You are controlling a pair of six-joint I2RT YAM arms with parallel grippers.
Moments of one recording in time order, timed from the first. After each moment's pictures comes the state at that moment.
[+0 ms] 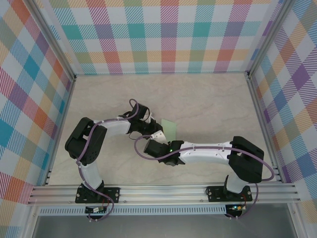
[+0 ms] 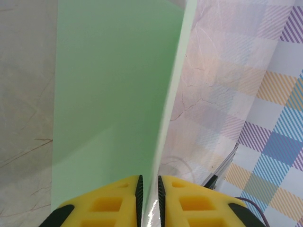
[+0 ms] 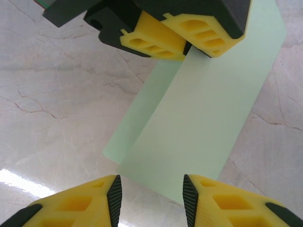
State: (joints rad) left arm -0.53 1.82 0.99 -0.14 0.69 -0.92; right arm 1.23 1.64 1.04 -0.58 0.47 0.61
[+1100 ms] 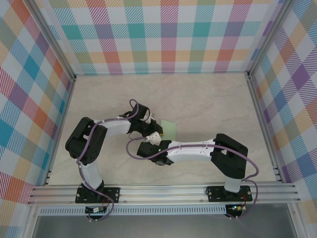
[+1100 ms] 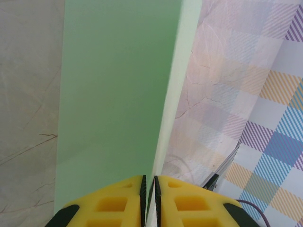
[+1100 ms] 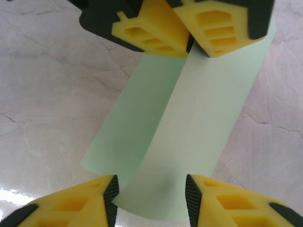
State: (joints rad) left arm -0.53 1.83 1.00 -0.16 0.69 -0.92; right arm 1.25 1.81 1.16 -0.72 0.57 0.64
